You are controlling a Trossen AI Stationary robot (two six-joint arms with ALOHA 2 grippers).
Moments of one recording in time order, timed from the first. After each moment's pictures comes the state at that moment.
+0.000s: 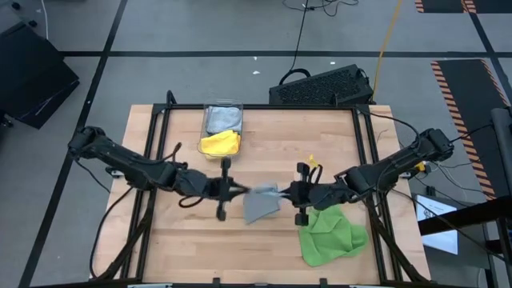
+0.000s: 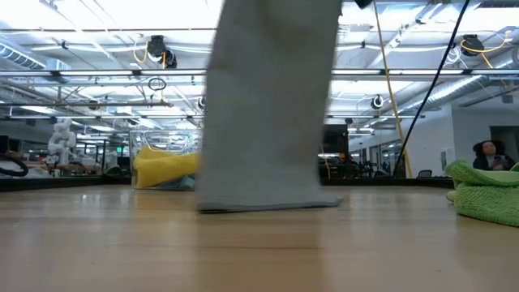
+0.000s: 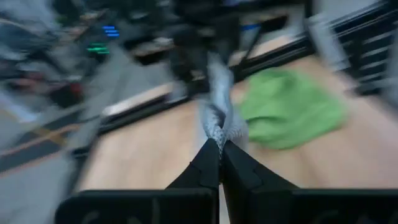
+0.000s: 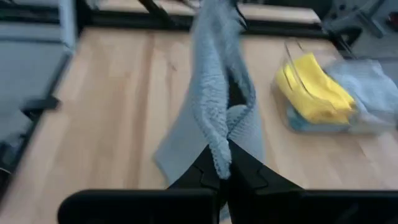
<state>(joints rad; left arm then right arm) -0.35 1.32 0.96 0.06 -0.34 0.28 0.44 1.37 1.11 -0.37 0.45 0.23</state>
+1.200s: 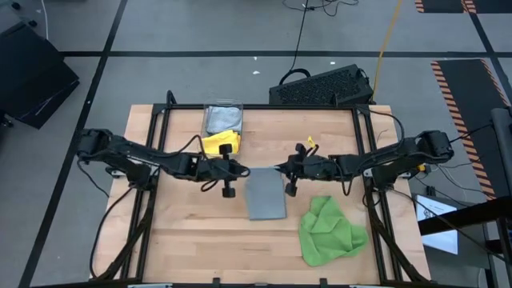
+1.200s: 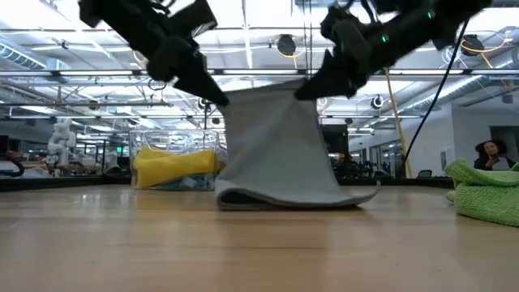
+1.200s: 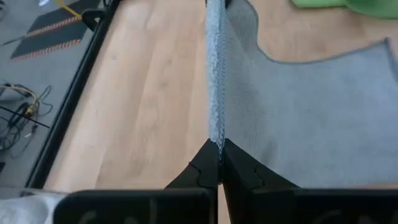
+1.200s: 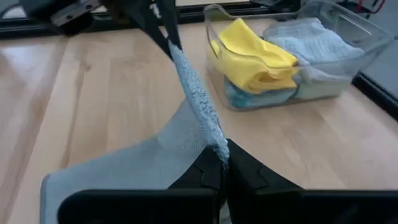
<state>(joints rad) -0.11 1.42 0.83 -0.09 -0.35 0.15 0.09 1.38 0.66 0.23 0.31 0.15</state>
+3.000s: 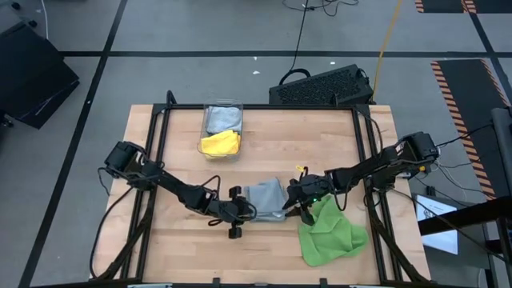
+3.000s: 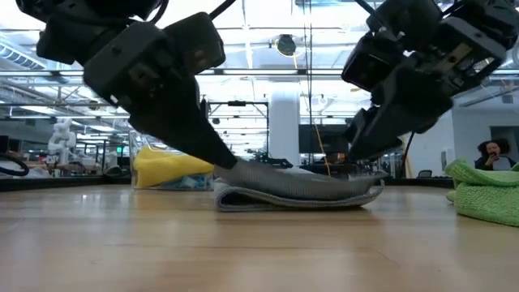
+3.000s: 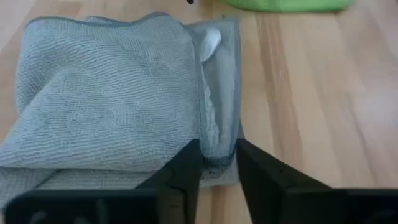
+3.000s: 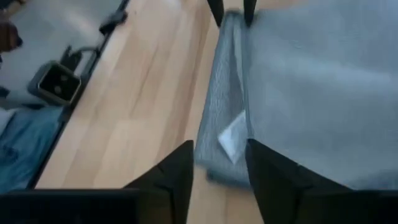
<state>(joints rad) -0.38 1.79 0.83 0.24 -0.24 -0.33 0.20 1.56 0.51 0.43 -0.26 0.34</state>
